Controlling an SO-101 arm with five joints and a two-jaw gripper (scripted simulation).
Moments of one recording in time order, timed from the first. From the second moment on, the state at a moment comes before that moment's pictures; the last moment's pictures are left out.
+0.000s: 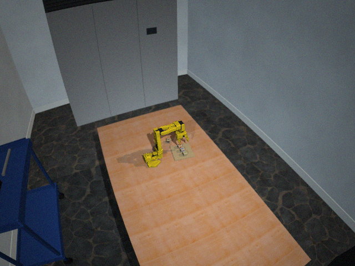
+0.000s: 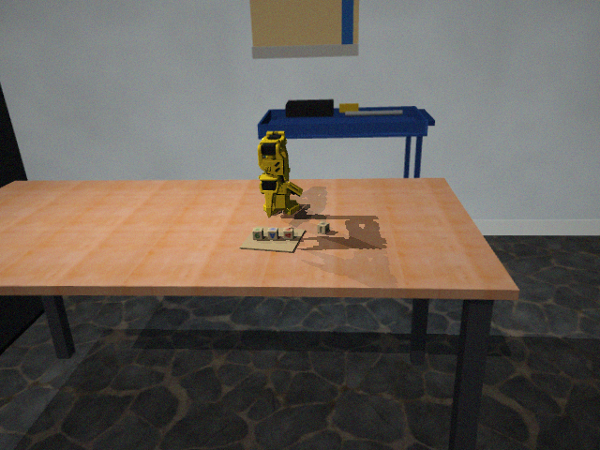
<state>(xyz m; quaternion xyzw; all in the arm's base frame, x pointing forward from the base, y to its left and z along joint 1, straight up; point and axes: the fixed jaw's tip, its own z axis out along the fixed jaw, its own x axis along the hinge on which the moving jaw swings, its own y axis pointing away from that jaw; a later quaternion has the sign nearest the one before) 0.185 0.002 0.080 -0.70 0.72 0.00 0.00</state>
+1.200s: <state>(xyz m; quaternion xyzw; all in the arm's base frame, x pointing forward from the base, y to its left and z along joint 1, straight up) 0.154 0.002 0.115 -0.29 0.95 -0.04 0.11</state>
